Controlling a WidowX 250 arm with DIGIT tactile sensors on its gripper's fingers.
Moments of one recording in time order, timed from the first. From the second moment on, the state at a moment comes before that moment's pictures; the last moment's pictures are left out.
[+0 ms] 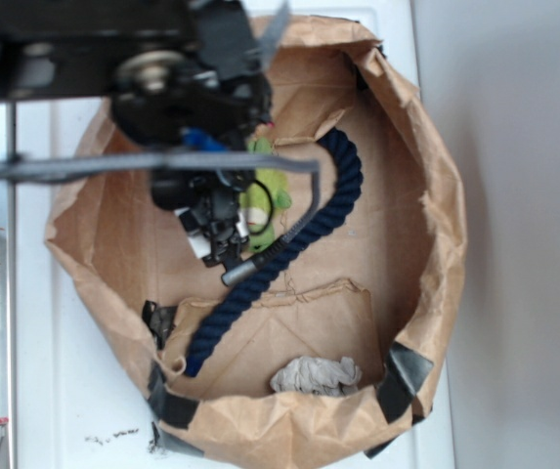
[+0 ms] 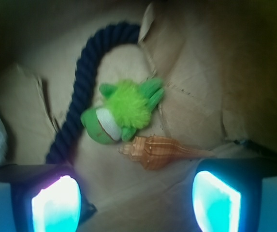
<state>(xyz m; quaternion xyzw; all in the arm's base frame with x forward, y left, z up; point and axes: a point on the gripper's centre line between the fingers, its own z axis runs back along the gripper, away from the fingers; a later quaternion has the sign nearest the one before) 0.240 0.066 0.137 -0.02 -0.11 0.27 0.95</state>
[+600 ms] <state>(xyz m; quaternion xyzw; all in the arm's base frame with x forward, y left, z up) 0.236 0.068 0.136 -0.02 -0.13 0.31 0.94</state>
